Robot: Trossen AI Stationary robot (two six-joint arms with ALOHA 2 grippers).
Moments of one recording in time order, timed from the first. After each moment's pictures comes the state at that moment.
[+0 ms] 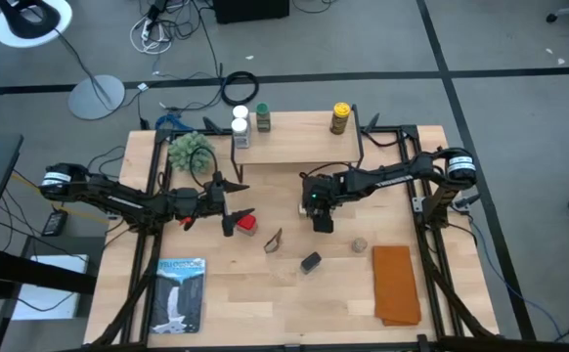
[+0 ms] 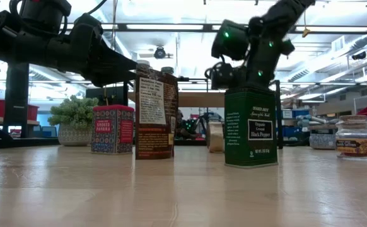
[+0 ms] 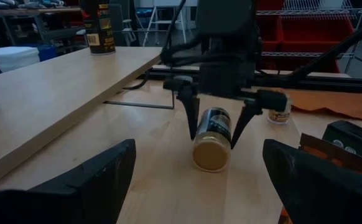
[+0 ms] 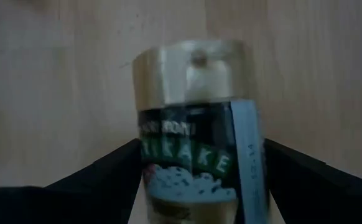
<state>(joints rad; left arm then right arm) -0.03 1.15 0.20 0.85 -0.29 -0.03 -0.09 1.73 0.99 -0.38 0.05 -0.05</state>
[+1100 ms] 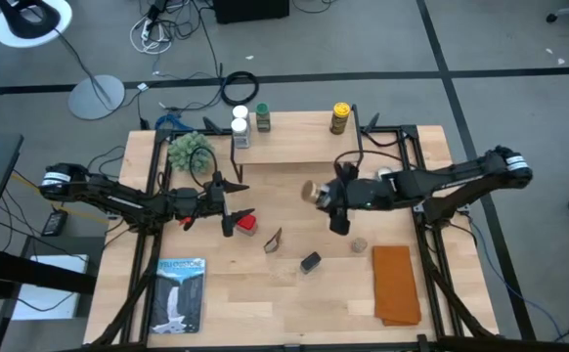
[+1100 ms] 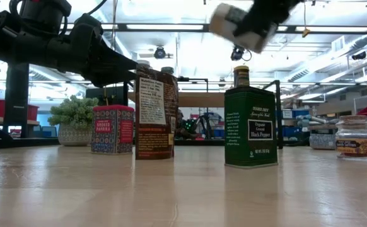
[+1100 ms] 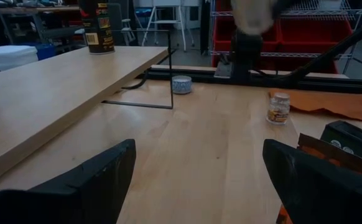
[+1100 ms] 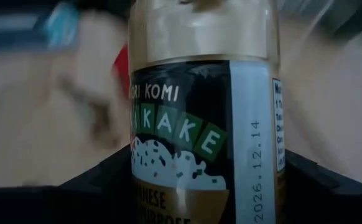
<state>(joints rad) -0.03 1.15 0.20 0.85 -0.28 -0.04 0.17 1.24 1.03 -0.44 0.44 0.17</state>
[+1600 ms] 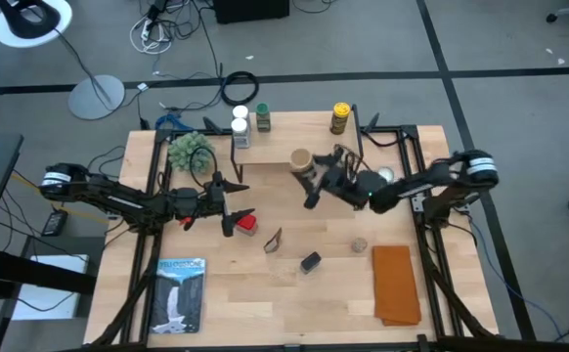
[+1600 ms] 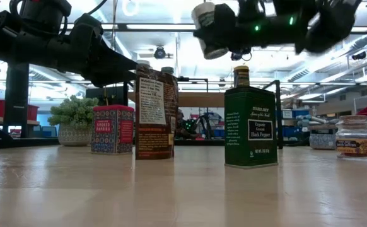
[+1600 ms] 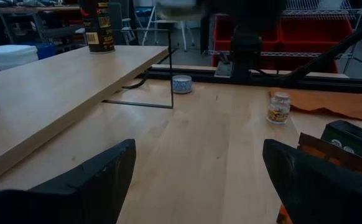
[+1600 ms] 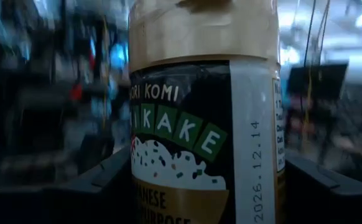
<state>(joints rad) -0.03 1.15 0.20 0.84 -0.28 -0.04 -0.04 1.58 0.61 1.25 0.46 -0.26</state>
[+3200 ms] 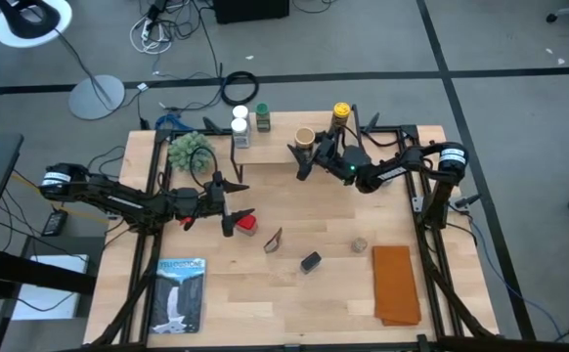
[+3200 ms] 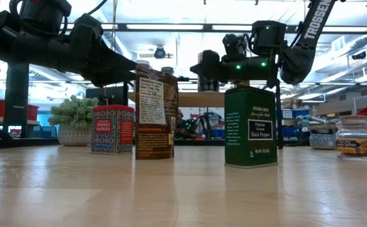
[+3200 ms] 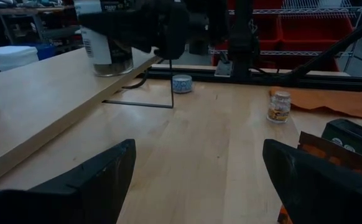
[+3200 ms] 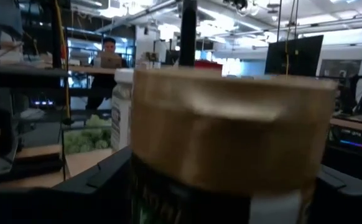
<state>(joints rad) -0.03 1.15 0.20 0.84 -0.28 -0.03 -0.33 1.80 0.69 1.33 0.27 -0.13</state>
